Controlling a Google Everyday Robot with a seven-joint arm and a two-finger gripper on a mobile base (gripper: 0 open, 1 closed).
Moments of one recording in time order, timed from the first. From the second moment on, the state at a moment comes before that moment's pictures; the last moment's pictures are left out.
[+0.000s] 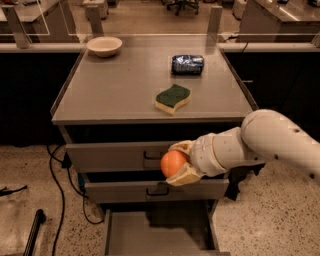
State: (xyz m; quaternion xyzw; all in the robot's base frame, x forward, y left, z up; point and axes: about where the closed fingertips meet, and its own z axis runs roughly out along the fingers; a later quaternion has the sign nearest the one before) arm 0.489 -0.055 0.746 -0.65 0.65 0.16 0.36
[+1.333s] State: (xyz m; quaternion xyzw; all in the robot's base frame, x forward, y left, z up) arm 0.590 -0.110 0.884 -0.62 0.67 0.04 0.41
